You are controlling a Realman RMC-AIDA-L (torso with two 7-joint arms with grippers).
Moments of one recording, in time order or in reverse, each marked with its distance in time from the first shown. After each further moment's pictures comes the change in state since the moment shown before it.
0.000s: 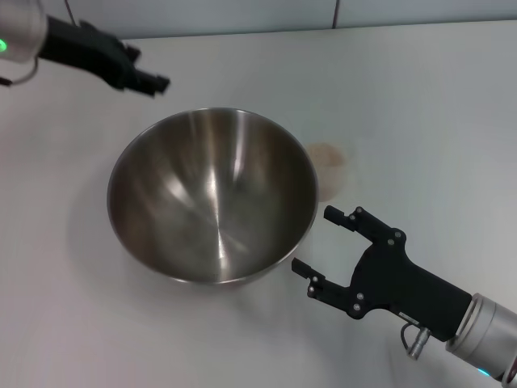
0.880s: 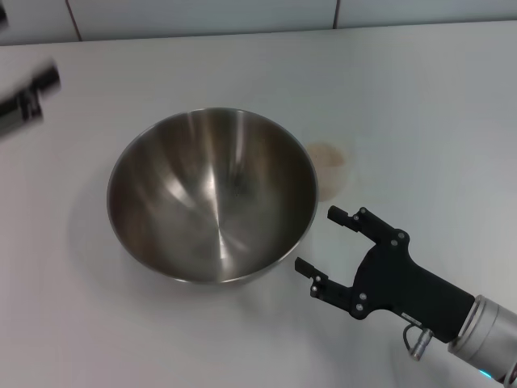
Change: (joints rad) left arm 0.829 -0.018 0.213 0.249 -1.222 0.128 0.805; right arm -0.010 -0.001 0.006 0.003 0.003 0.001 0.000
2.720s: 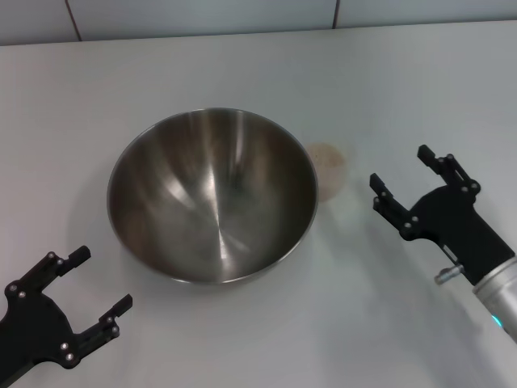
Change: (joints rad) left arm 0.015 0.008 -0.016 -0.863 0.077 0.112 0.751; right arm -0.062 0.006 0.434 0.090 0.008 0.197 -0.165
